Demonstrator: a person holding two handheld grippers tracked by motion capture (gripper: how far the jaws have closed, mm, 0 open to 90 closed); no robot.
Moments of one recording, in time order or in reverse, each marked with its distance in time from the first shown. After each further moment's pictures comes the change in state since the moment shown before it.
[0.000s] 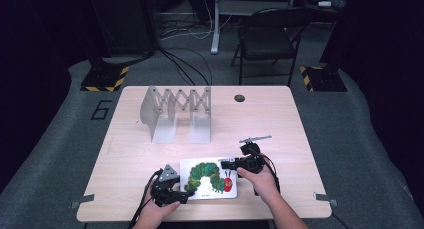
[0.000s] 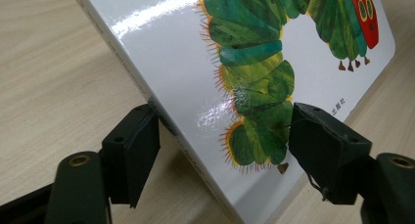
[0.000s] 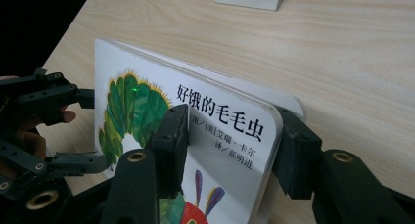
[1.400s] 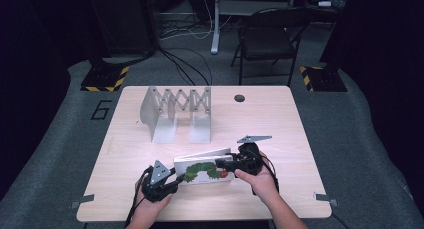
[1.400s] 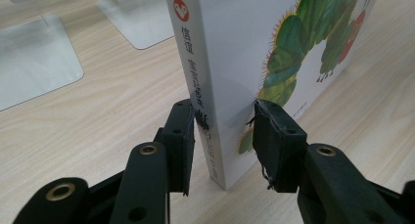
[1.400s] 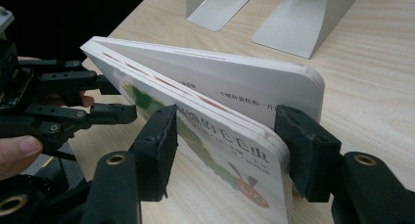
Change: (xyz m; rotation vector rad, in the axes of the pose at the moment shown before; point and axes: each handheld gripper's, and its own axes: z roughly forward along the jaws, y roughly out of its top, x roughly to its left) left arm 0.007 0.007 -0.025 -0.126 0.158 0.083; right arm 0.027 0.003 -0.016 -0.100 0.047 -0.148
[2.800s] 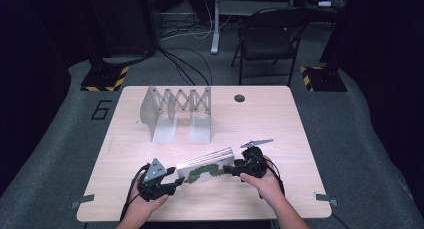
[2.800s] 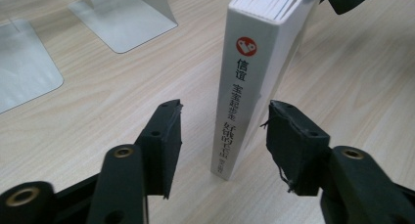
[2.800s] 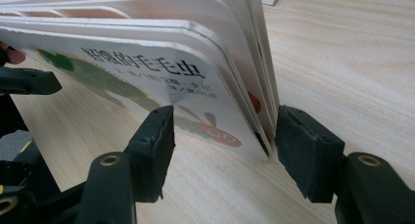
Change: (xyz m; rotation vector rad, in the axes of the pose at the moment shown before) left arm 0.011 0.006 -0.008 0.014 -0.110 0.030; right arm -0.024 -0.019 0.006 0.111 -0.080 0.033
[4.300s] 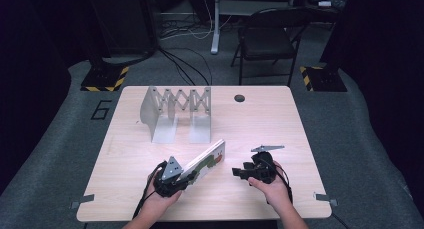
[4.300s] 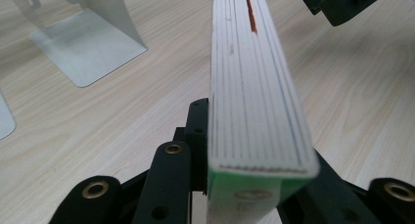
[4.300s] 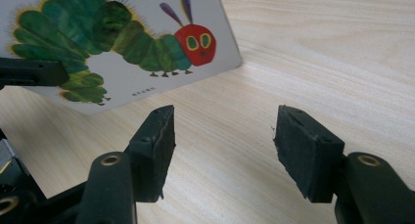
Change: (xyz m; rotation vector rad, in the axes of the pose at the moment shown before) left arm -0.023 0.016 0.028 -0.012 -0.017 0.064; right arm -0.012 -0.020 -0.018 -0.052 -0.075 0.034
